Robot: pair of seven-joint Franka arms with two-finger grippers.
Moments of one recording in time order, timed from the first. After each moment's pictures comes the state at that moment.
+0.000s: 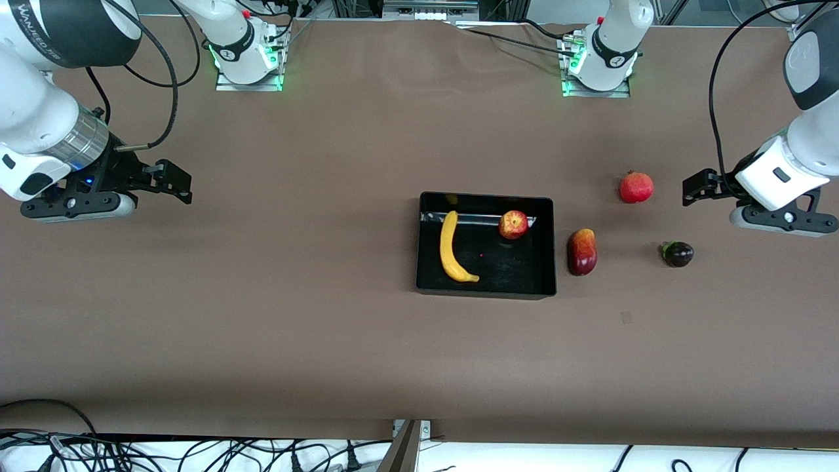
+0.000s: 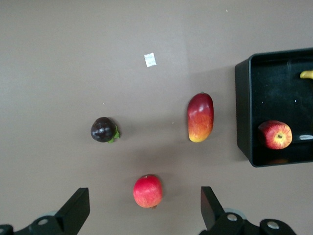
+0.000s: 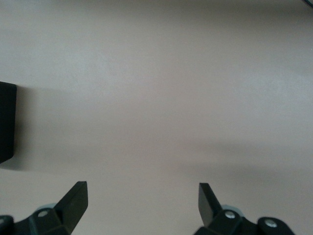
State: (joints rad) left arm -0.05 0.10 0.03 -1.71 0.01 1.74 0.11; right arm 0.15 0.12 0.01 -1.59 0.03 1.76 0.07
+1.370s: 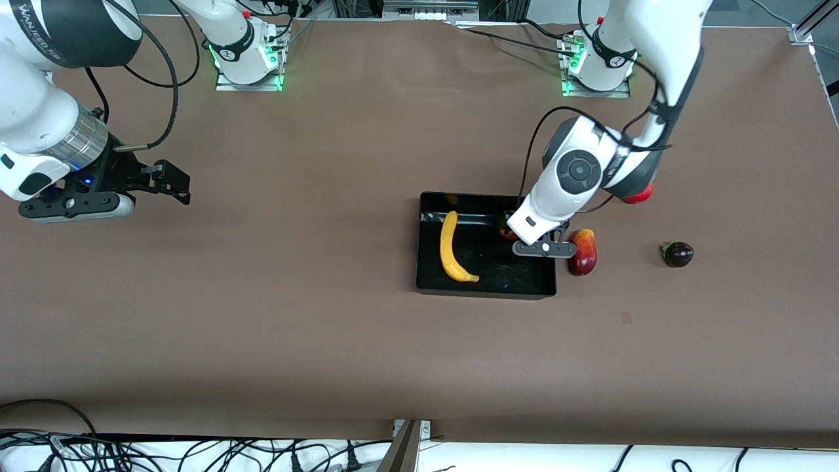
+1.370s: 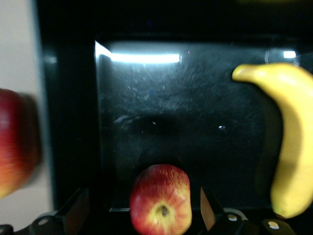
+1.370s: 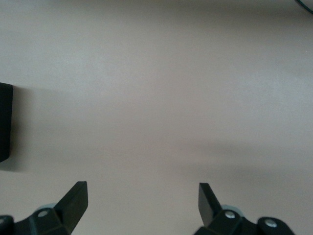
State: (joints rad) left arm -0.29 0.43 -0.16 -2.01 0.01 2.42 -0.44; right arm 0.15 0.12 0.01 -1.59 0.01 1.77 0.07
